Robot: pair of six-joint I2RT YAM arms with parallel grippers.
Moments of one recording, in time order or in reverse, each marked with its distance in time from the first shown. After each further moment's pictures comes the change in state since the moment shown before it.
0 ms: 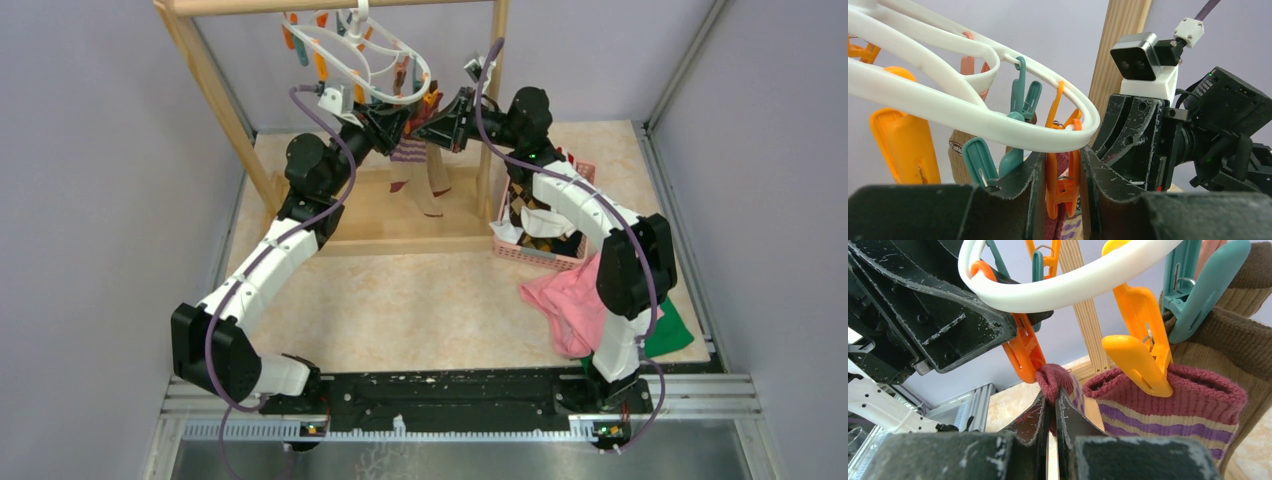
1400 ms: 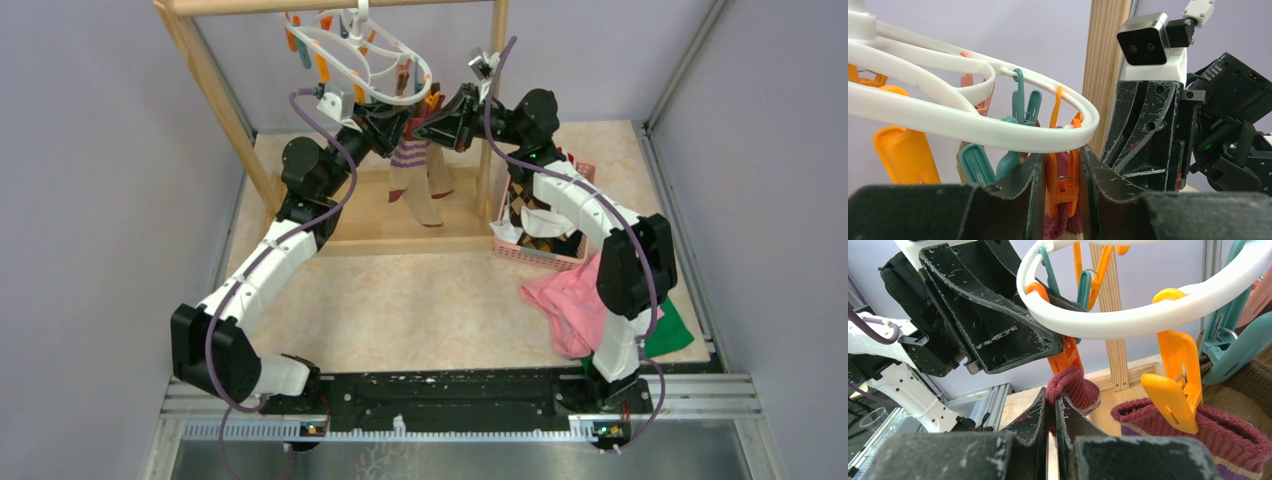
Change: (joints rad) left arm 0.010 -0.006 -0.017 0.058 0.062 0.065; right arm -0.003 0.000 0.001 0.183 -0.103 0.112
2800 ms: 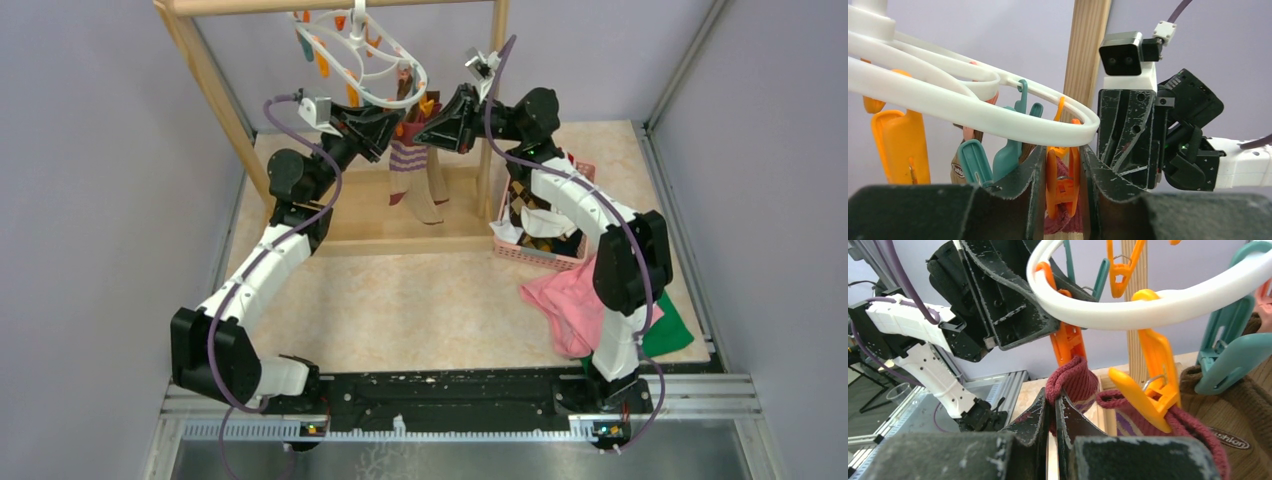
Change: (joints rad) left arm 0.076 -0.020 -0.079 0.177 0.122 -0.186; right arm -0.005 0.029 0.033 0.082 -0.119 0.078
